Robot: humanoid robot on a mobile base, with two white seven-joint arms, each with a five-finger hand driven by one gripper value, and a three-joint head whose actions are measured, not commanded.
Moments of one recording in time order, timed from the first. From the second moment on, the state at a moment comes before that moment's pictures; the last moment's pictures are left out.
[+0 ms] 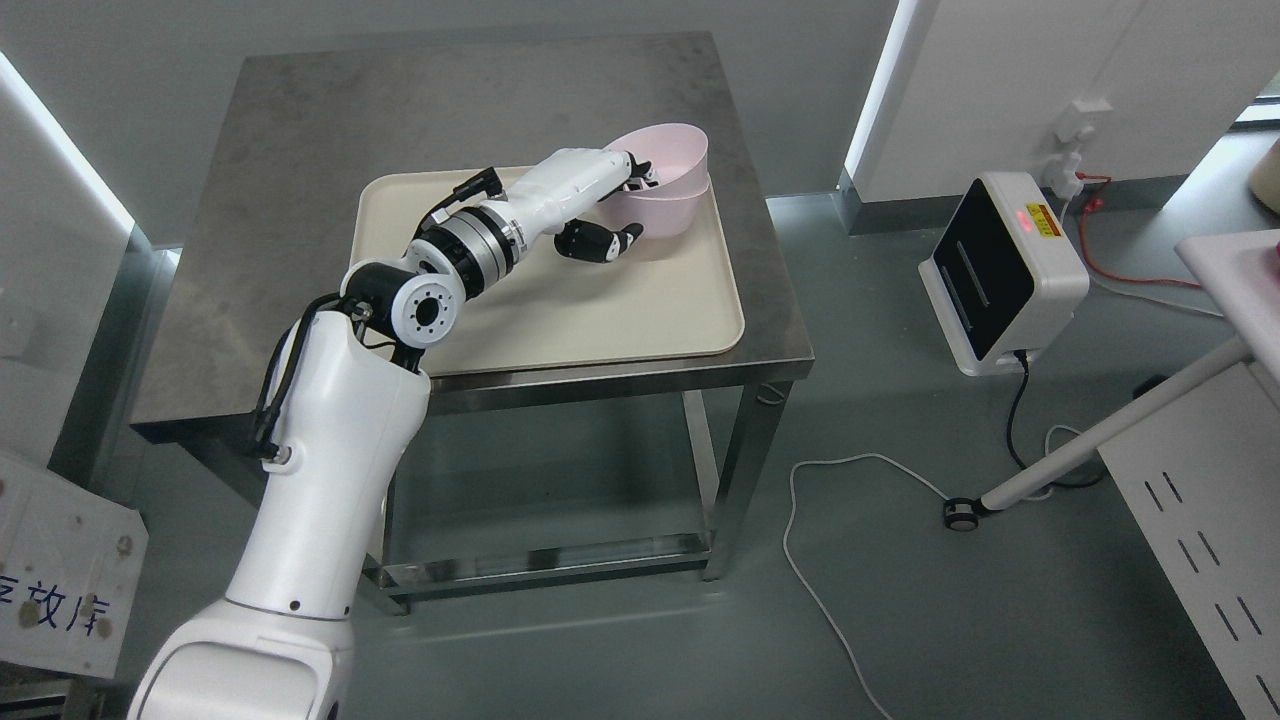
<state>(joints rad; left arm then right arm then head) -0.82 0.00 -0.13 -1.22 -0.86 -0.31 -0.54 0.00 0.00 0.00 0.00 0.00 0.03 0.01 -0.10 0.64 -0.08</state>
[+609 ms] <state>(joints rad) -0.66 0.00 0.18 -1.37 -0.70 -0.72 -0.68 0.00 0.00 0.00 0.00 0.00 0.03 0.01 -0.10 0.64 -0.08</state>
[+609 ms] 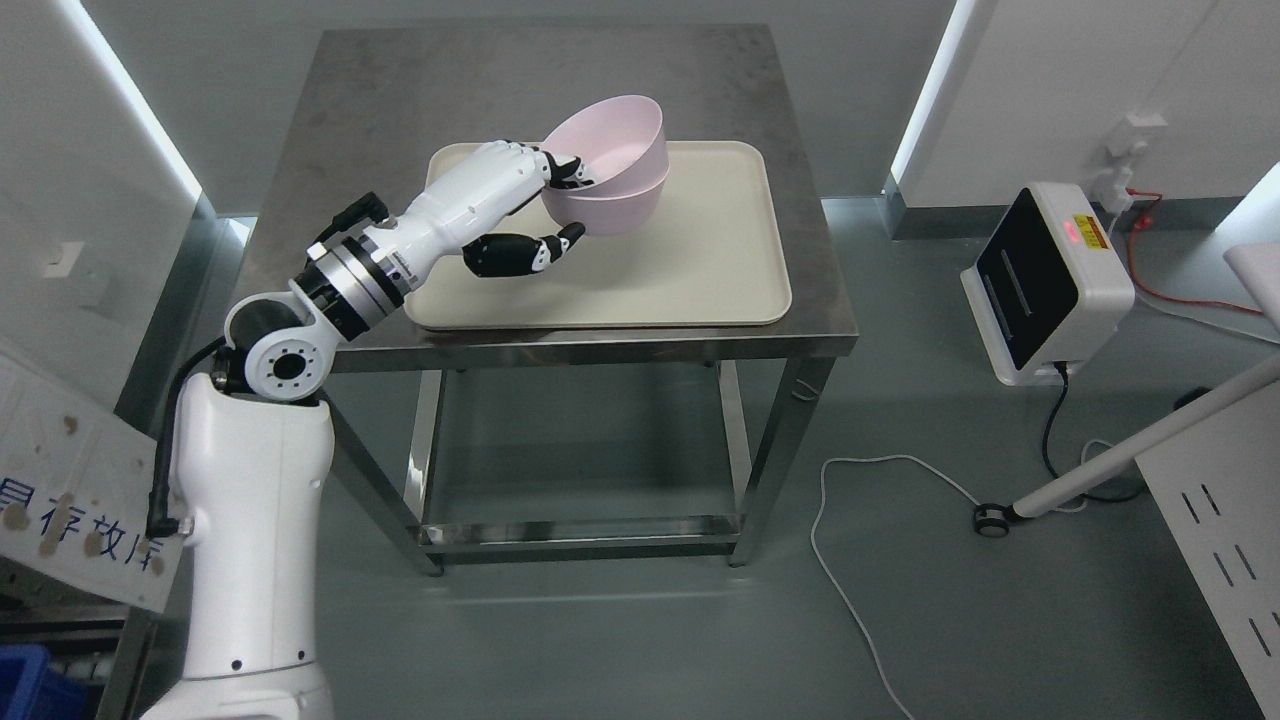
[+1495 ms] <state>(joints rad) -0.51 0.00 0.31 -1.49 -0.61 -0.79 -0.69 0.00 0.00 0.00 0.00 0.00 0.03 0.01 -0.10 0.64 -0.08</state>
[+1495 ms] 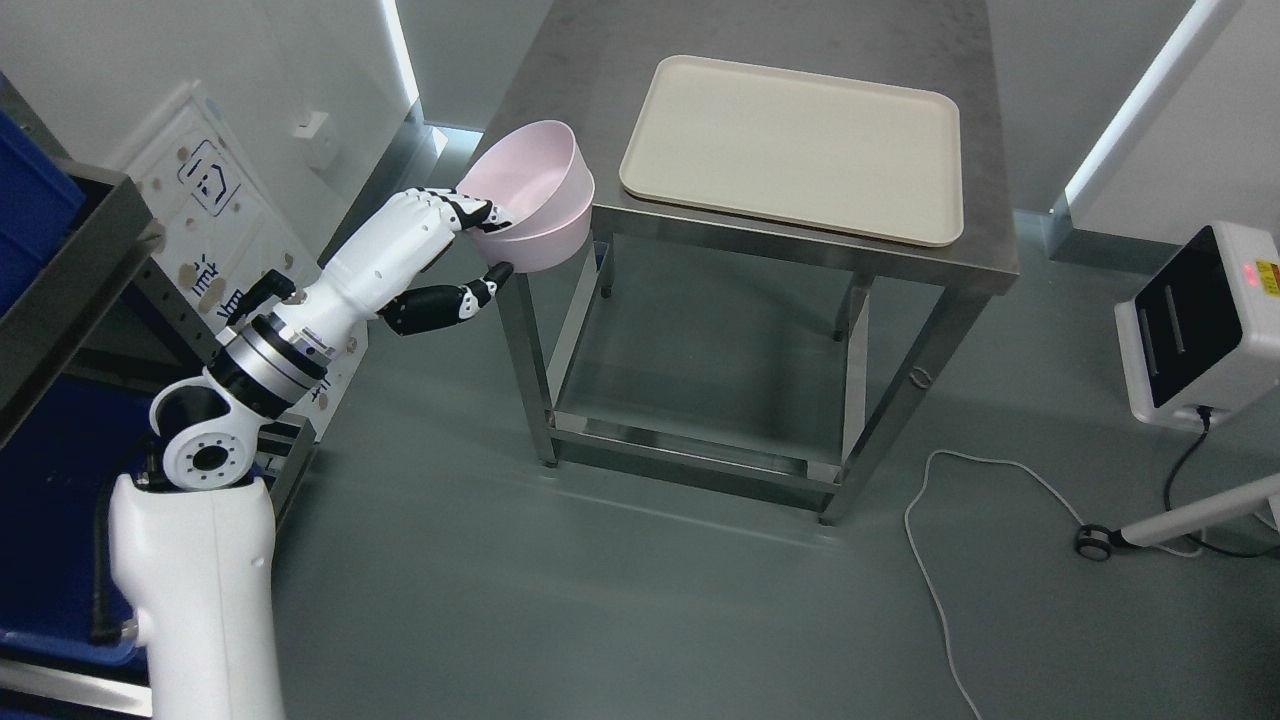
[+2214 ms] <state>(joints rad) -0.51 0.00 0.36 -1.52 -0.61 -0.79 -0.68 0.00 0.00 0.00 0.00 0.00 0.04 0.01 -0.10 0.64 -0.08</state>
